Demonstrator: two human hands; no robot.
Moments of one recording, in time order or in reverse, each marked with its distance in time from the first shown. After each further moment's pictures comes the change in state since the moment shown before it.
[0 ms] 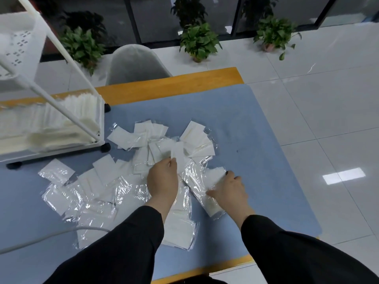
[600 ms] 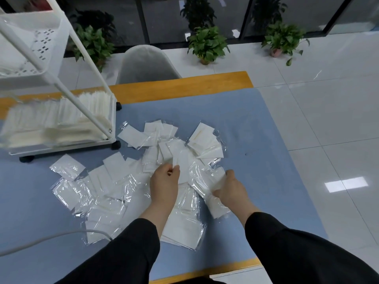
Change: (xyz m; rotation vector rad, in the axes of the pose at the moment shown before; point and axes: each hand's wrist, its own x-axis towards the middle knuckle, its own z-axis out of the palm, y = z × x) left_hand -0.007 -0.023 -0.021 -0.229 -0.012 0.029; right_hand -0.002 -0.019 -0.006 0.002 -0.103 -0.117
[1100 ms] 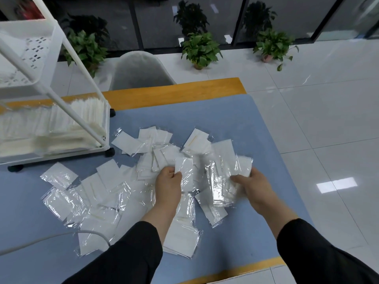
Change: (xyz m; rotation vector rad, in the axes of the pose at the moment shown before) left_hand -0.002 0.022 0.014 -0.333 -0.127 -0.219; right_hand 0.002 0.033 -0.064 0.968 0.010 -0.029
